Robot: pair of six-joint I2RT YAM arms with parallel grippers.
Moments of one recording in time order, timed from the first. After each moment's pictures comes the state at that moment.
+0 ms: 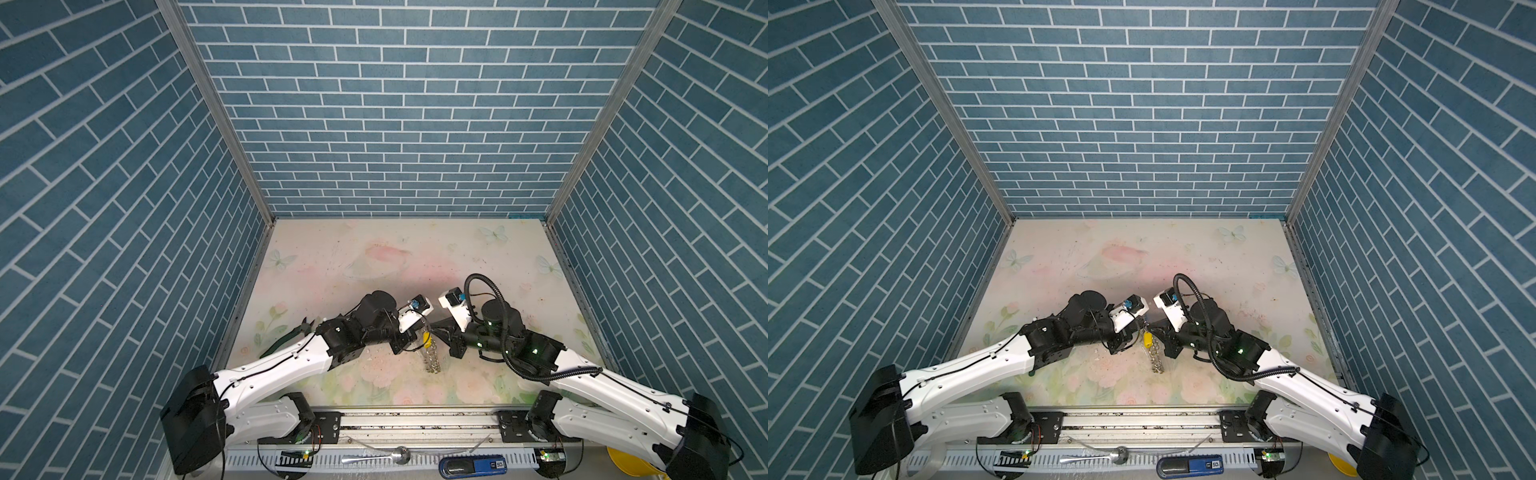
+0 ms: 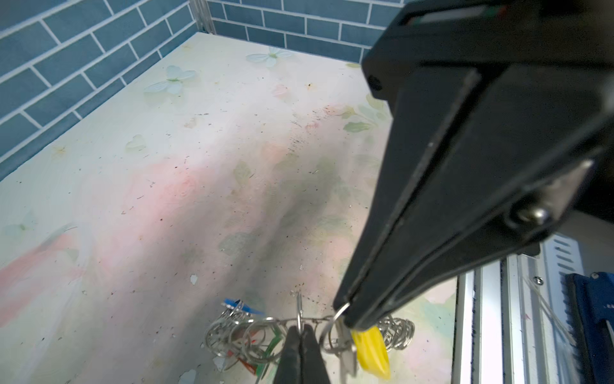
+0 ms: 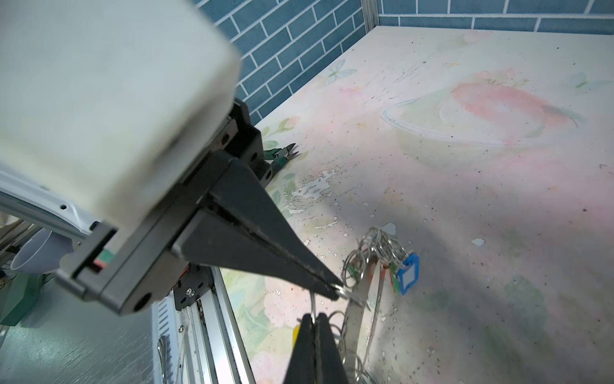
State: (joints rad) left arm -0.92 1.17 0.75 -0.15 0.22 0.14; right arm 0.92 0.93 0.59 -0.08 -0.31 0.28
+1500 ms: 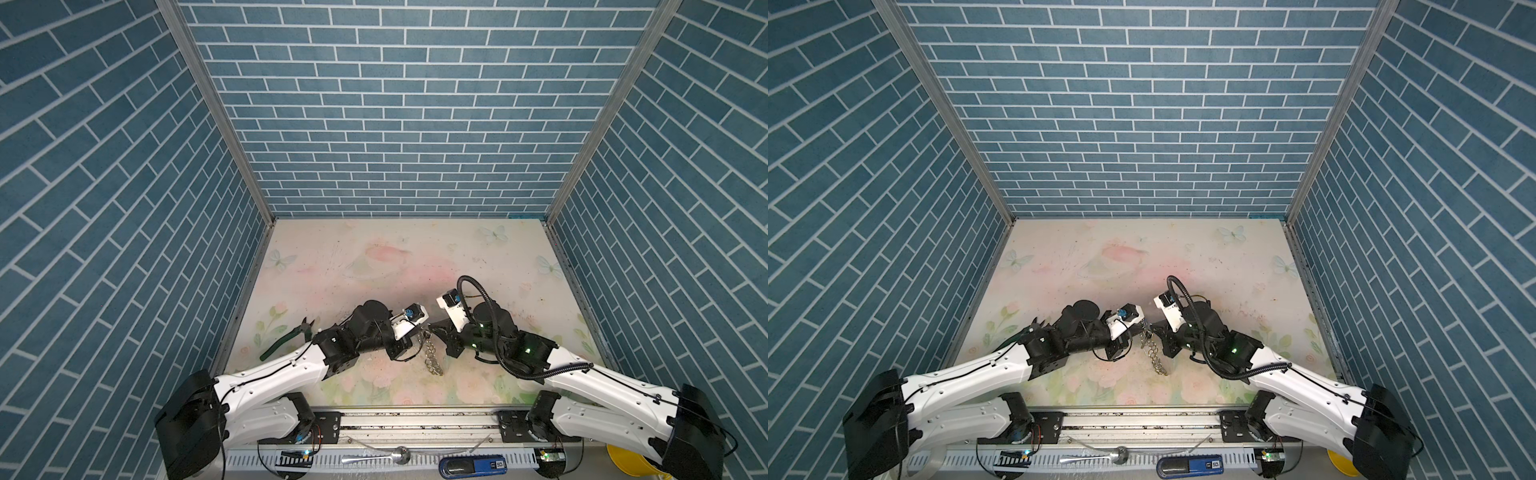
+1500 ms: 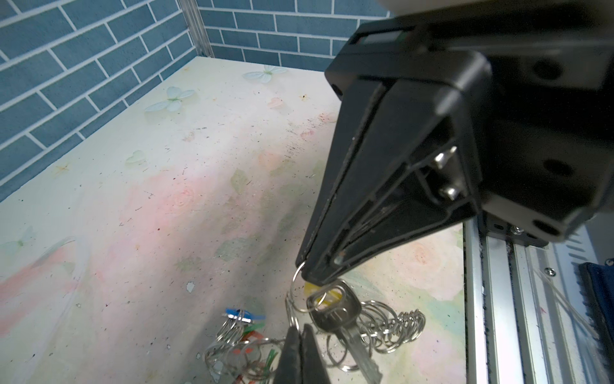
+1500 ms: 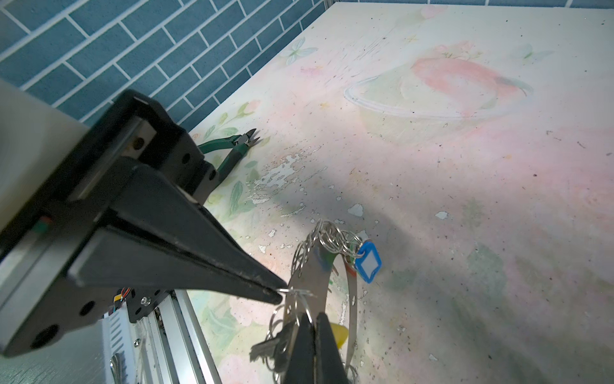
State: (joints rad) left arm -0.91 1.11 0.60 0.03 0.24 0.17; right arm 0.94 0.99 0.58 -0.10 -0.16 0.28
